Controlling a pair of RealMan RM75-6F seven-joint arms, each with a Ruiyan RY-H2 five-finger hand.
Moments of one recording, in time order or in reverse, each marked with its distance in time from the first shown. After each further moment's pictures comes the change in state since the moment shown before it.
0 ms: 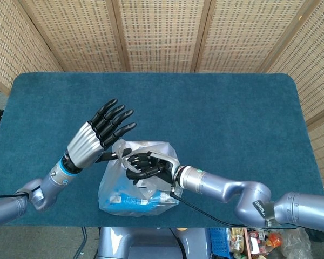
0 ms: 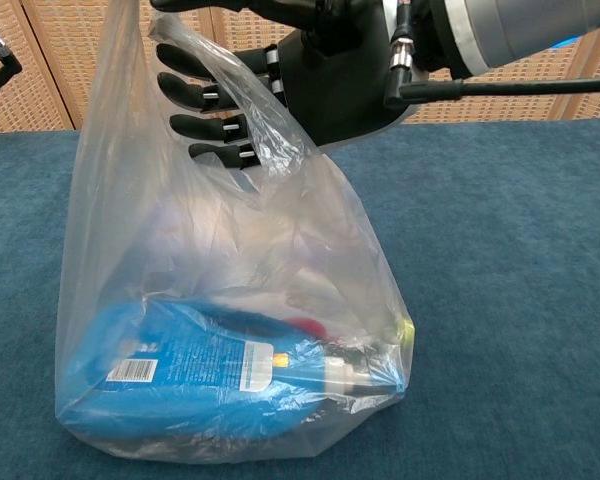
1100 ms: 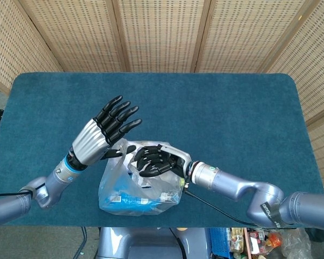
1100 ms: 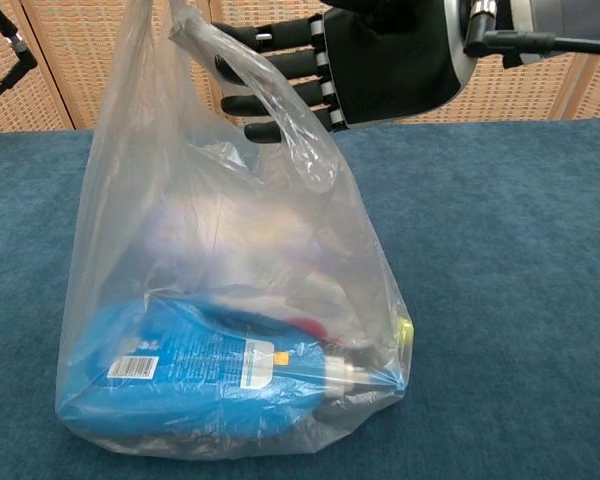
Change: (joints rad) left arm -0.018 -0.015 -0.021 0.016 -0.017 -0.028 0.003; right arm 0.121 0.061 -0.320 0.019 -0.166 0.340 0.088
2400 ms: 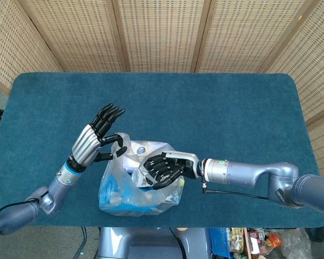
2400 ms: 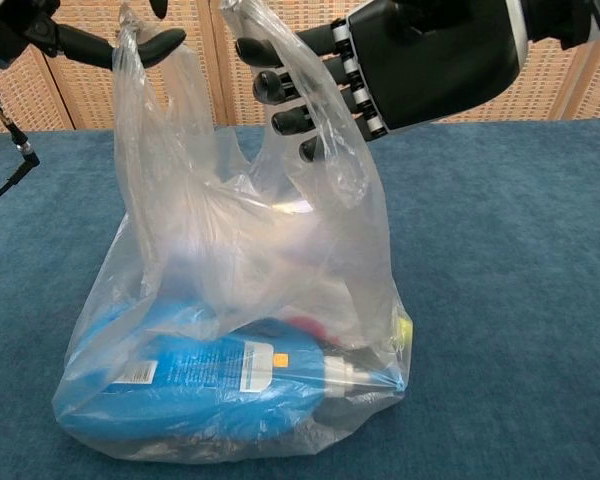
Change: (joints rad) left arm 0.087 -0.202 0.041 0.288 -0.051 0.046 -0.300; right arm 0.161 0.013 -0.315 0.239 -0.526 0.282 0.518
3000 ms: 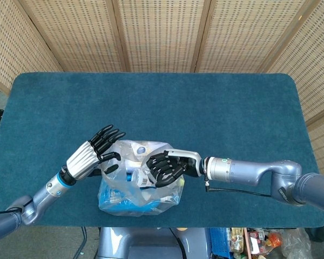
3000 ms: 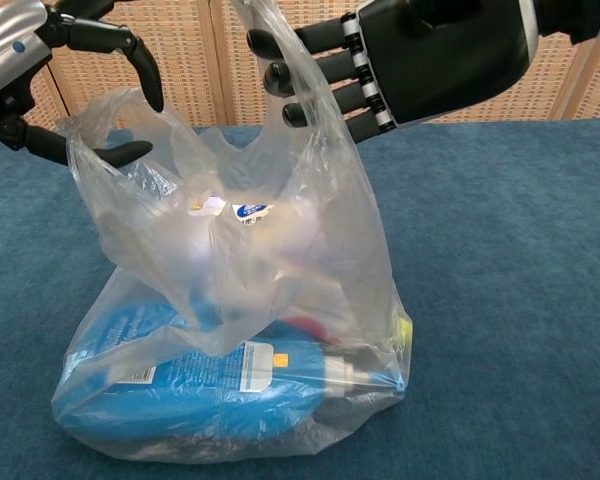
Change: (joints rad) left arm 0.082 0.055 0.131 0.031 0.097 -0.013 0.030; right arm -0.011 0.000 -0.010 0.034 -0.029 0.034 0.039
